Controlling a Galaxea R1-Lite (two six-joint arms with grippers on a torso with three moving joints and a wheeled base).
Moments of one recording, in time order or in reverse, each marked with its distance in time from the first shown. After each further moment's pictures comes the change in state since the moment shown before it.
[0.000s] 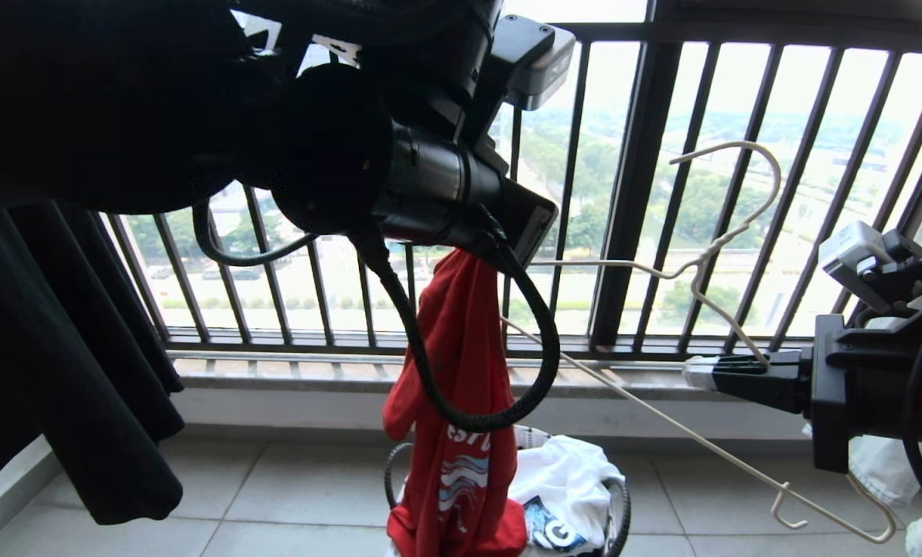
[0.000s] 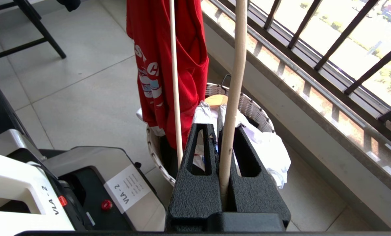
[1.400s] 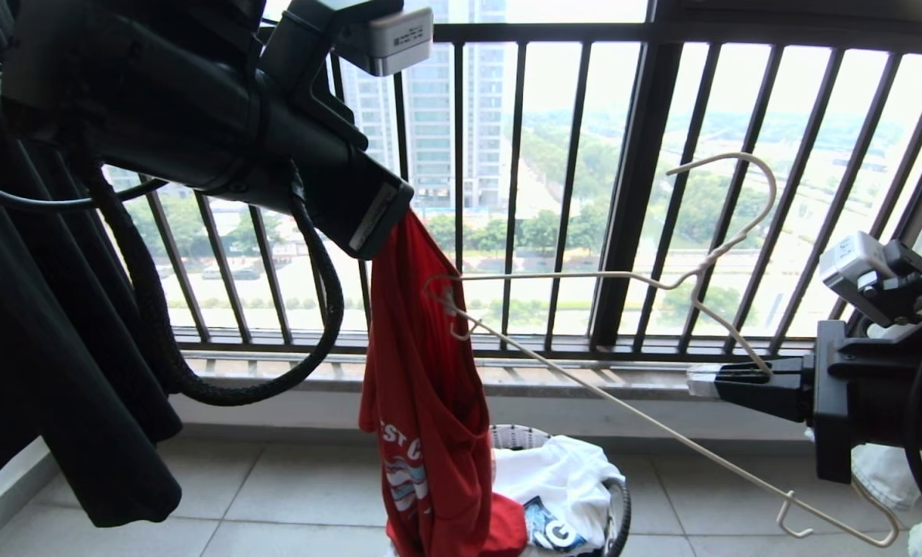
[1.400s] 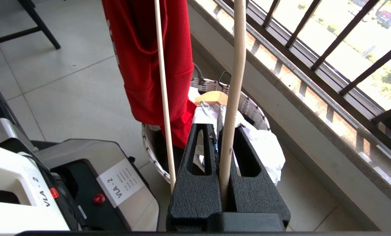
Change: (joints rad) left arm 0.177 -0.142 -0.011 0.249 -0.150 0.132; right arm -0.010 -0.009 0.021 0.002 0.000 -0.045
